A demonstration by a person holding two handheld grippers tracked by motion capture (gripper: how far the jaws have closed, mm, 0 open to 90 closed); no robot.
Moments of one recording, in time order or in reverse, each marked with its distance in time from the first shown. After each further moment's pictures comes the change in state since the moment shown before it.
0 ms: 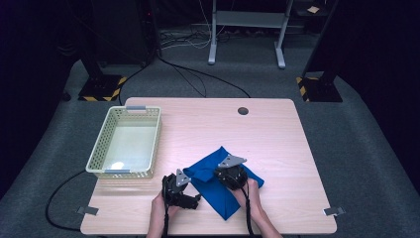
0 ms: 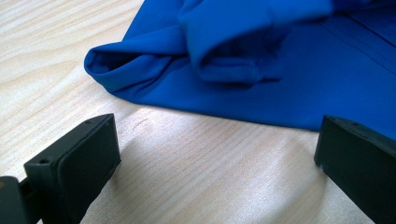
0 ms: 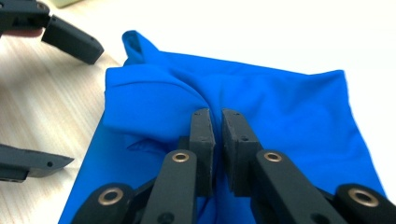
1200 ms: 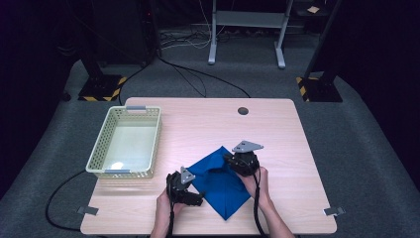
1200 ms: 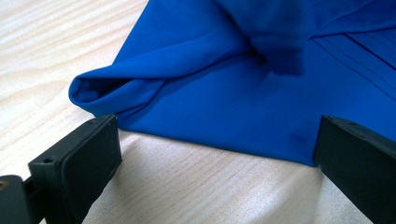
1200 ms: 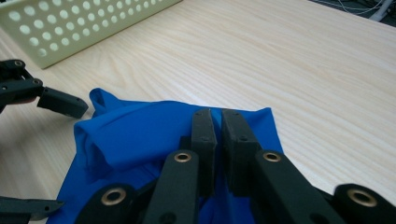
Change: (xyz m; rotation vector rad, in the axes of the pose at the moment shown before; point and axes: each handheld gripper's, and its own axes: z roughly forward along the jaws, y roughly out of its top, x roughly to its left) left arm -0.005 0.011 0.010 -0.008 0.013 -0.019; right arm -0.039 0.021 -0.026 -0.098 -0.027 0.076
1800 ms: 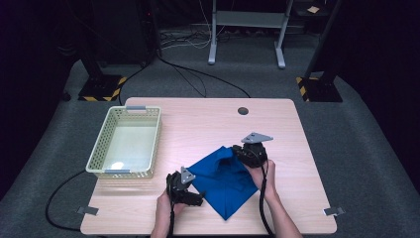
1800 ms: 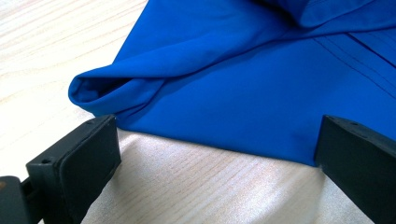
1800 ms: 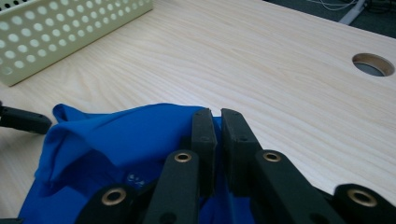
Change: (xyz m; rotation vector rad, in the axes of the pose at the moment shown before) left arm 0.000 0.000 0.000 0.002 0.004 0.002; right arm -0.032 0.008 -0.007 -0.004 -0.046 0.052
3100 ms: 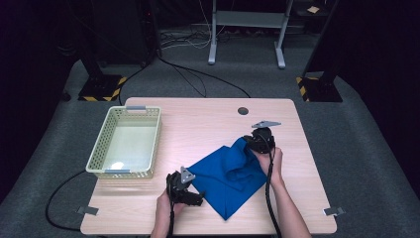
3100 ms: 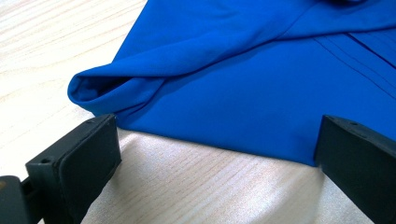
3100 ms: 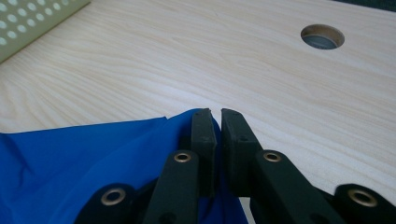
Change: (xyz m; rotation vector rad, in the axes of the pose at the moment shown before) left arm 0.001 0.000 0.000 0.002 -0.003 -0.002; right arm -0.061 0.008 0.020 0.074 -0.058 0.117
